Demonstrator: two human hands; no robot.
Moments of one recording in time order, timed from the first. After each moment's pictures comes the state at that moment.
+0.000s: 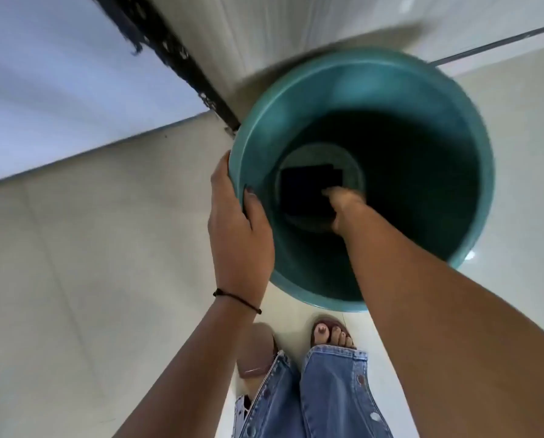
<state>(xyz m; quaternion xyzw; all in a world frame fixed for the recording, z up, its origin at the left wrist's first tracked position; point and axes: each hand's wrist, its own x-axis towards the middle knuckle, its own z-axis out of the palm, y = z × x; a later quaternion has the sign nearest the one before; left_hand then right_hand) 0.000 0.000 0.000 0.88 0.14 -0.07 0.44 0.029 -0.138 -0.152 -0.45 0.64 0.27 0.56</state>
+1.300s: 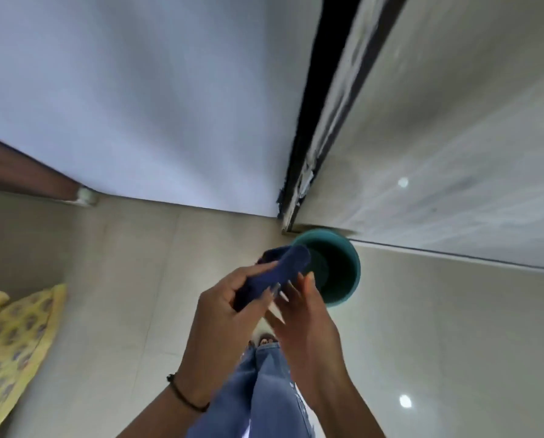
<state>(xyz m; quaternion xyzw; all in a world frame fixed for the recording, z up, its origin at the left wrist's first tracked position) -0.108 0.086 0.527 0.77 0.19 -0.07 0.61 -0.094 -0.024 0.505 -0.39 0.35 0.28 0.80</state>
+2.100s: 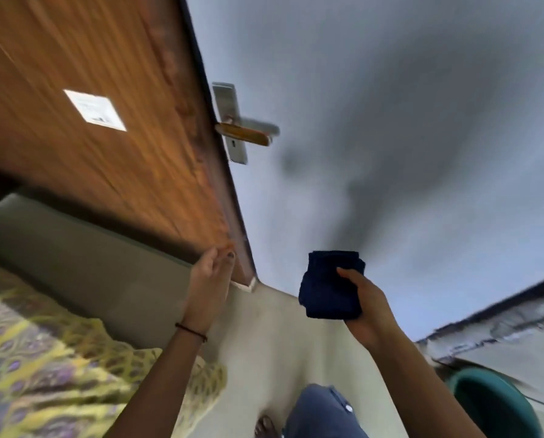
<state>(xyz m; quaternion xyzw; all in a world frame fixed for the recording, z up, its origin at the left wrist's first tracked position) -0.187 0.628 0.700 0.76 0.30 0.21 0.55 -0.098 0.410 0.697 -0.51 0.18 0.33 0.77</state>
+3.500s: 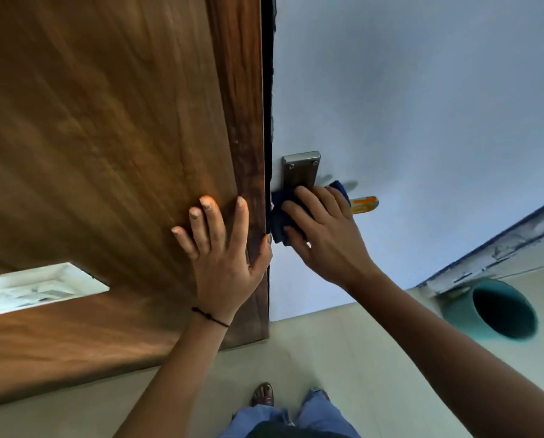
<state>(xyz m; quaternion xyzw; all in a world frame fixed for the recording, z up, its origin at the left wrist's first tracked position) 0.052 0.952 0.706 0.88 -0.09 0.45 0.07 0.060 0.777 0.736 -0.95 -0.19 -0.25 0.07</state>
